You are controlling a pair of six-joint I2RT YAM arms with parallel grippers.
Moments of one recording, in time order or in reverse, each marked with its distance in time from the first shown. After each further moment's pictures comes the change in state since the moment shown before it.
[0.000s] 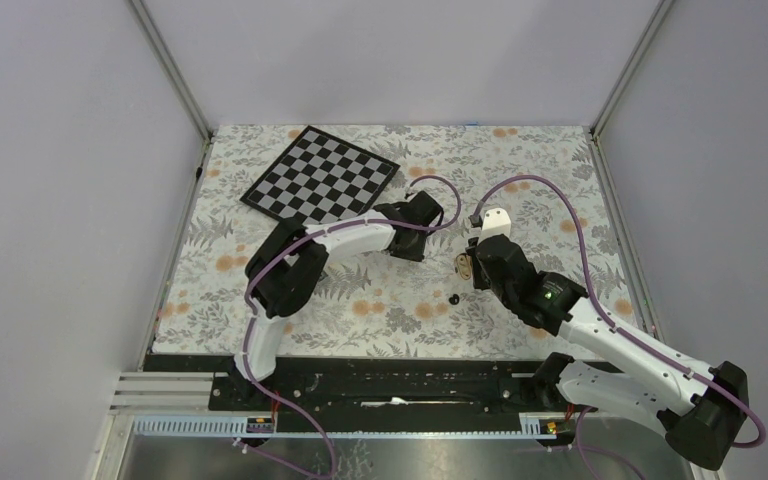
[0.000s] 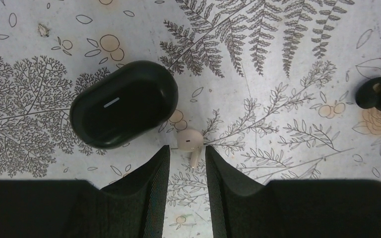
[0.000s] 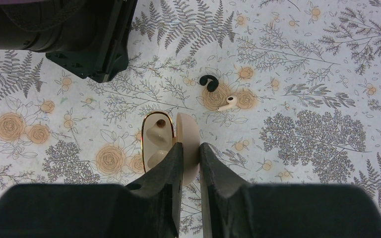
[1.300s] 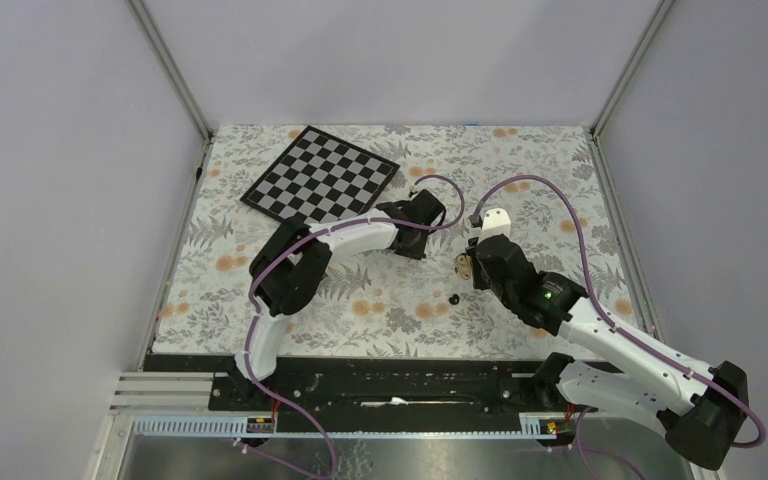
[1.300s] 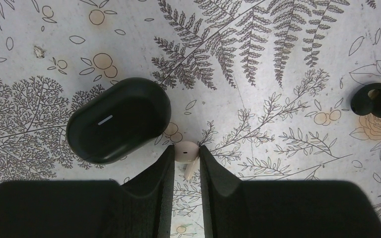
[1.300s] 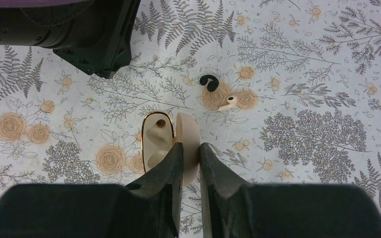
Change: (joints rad) left arm 0.000 0.034 0.035 0.007 0.001 0.045; right arm 0.000 0.001 0.000 0.000 0.000 0.004
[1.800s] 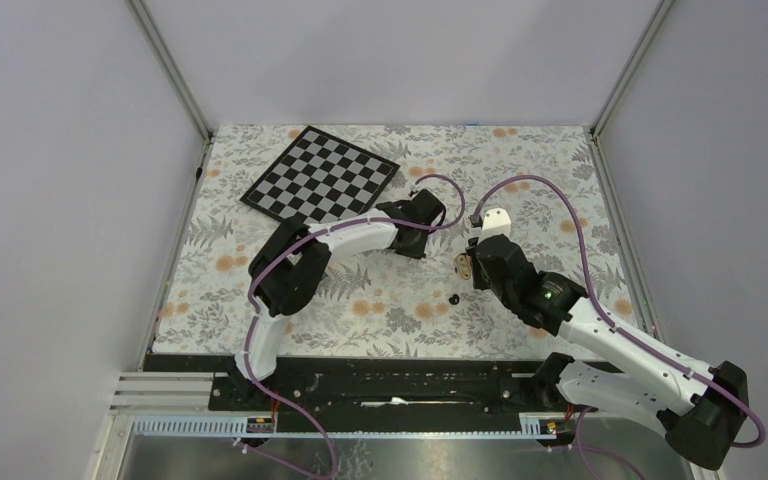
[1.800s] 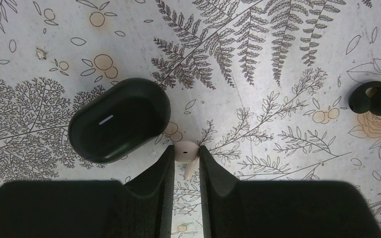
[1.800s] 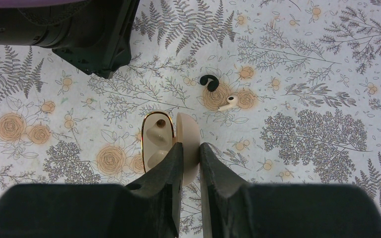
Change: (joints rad) left arm 0.000 -0.003 0.000 0.001 -0.001 0.011; right arm 0.000 0.000 0.000 0.000 0.000 0.003
